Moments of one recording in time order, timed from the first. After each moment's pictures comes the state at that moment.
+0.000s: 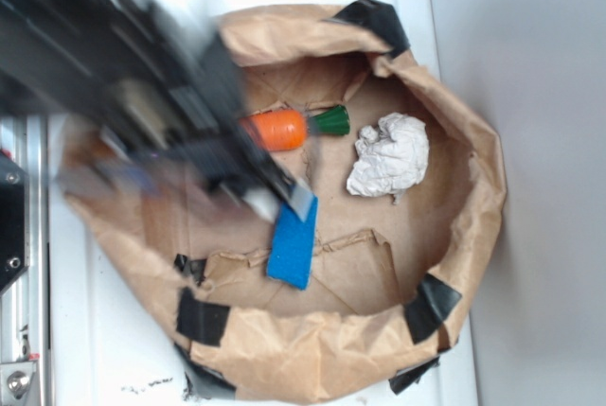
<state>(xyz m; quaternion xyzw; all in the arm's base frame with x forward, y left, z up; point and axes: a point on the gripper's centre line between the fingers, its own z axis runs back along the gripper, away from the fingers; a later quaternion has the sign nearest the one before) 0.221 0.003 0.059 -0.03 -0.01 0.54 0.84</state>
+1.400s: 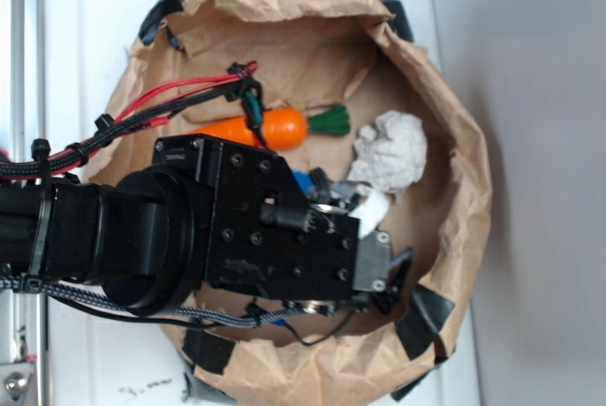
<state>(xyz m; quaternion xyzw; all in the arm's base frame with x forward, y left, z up) 0.271 -0.031 0.031 -0.01 -0.03 0.51 0.86</state>
